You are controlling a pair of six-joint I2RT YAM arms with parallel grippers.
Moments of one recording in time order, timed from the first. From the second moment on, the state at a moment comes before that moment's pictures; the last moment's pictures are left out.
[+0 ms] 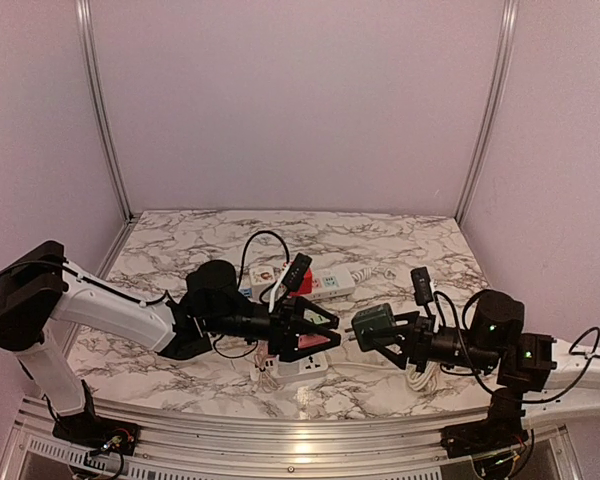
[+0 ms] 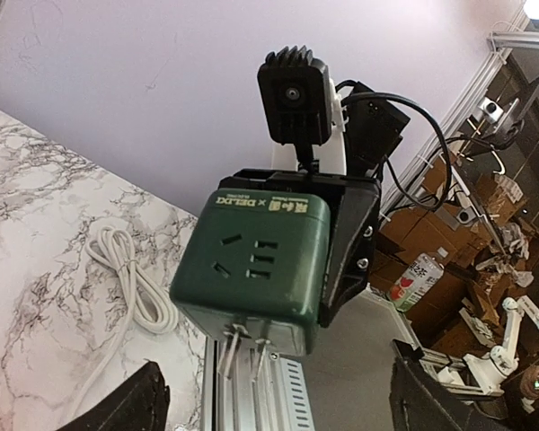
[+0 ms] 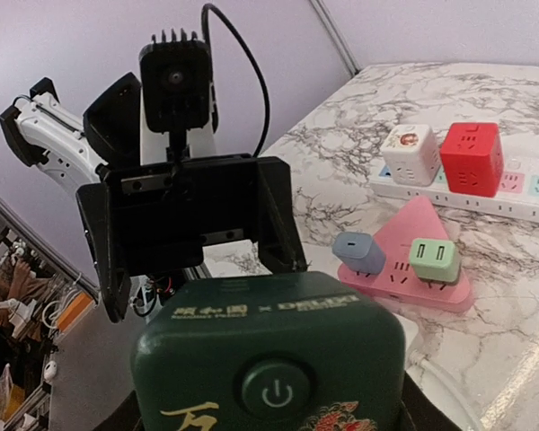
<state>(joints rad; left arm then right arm) -1.08 1.72 0.84 0.90 0.63 -0.59 1.06 0.65 0.35 0.16 -0.12 0.56</state>
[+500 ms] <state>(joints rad) -1.02 1.53 0.58 0.90 0.50 -0.59 0.95 0.94 0.59 -0.10 0.23 0.52</state>
